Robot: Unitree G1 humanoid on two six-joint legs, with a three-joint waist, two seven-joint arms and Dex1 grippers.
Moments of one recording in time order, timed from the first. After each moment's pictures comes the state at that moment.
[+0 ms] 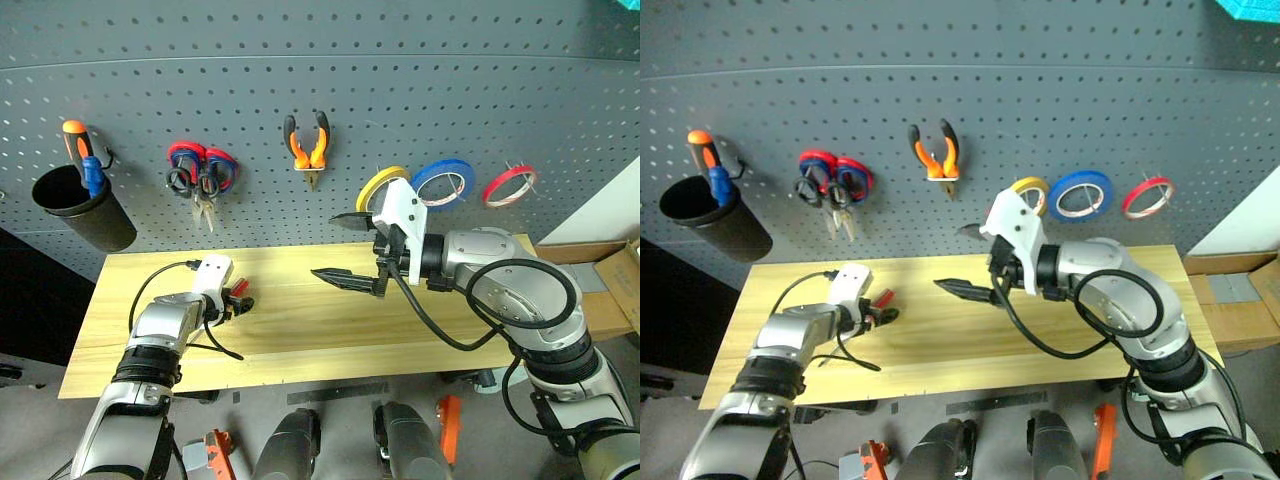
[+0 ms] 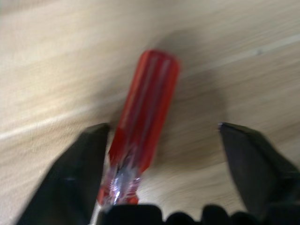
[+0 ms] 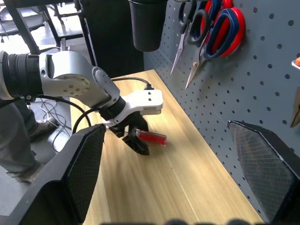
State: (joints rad) left arm -0.50 0.54 -0.01 0.50 -0.15 0.76 -0.45; right arm -0.68 -0.46 0.26 -0.46 0.48 0.82 0.71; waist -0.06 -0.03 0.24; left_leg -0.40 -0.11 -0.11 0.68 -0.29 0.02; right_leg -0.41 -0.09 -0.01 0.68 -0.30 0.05
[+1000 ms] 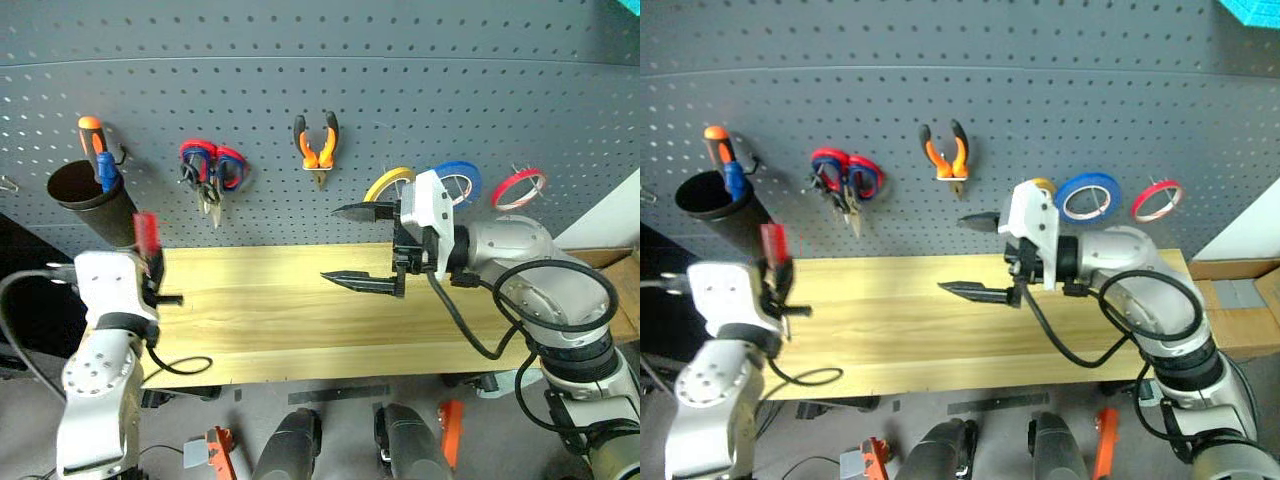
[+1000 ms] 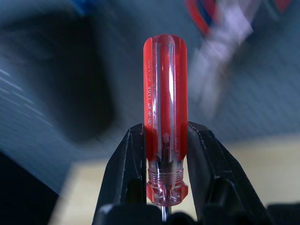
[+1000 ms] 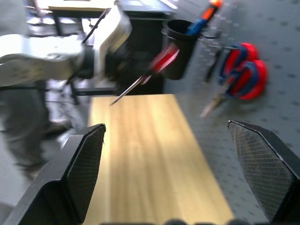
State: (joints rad) left arm 0.01 0.39 0.44 -0.51 -0.12 0.37 -0.10; right arm -0.70 -0.55 0.18 -0.46 0.57 0.72 0.92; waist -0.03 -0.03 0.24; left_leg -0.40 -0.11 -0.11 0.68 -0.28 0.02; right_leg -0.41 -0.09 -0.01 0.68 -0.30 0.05
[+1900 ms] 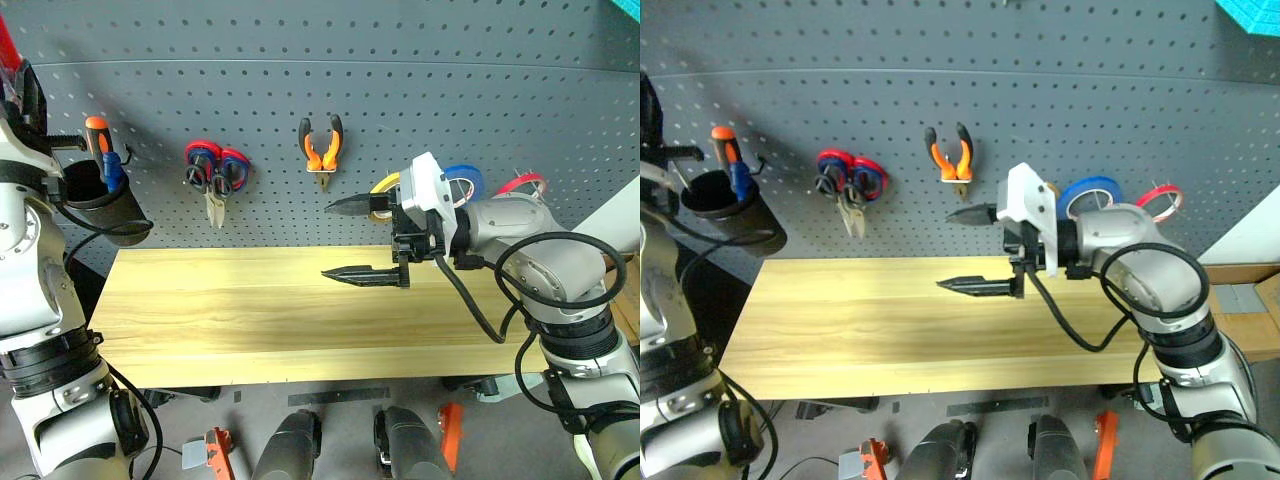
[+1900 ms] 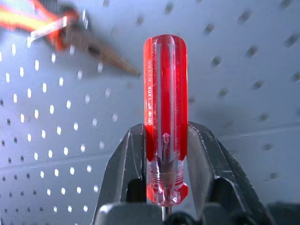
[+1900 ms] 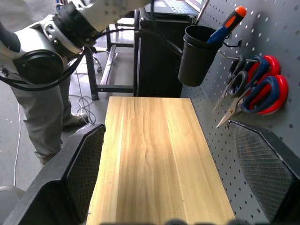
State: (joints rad) left arm -0.60 0.65 0.51 -0.01 -0.15 0.21 -0.10; right arm -0.78 -0.52 0.22 -0.36 0.53 0.66 1.00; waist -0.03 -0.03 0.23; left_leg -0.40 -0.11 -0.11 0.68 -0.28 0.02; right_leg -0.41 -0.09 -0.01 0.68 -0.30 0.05
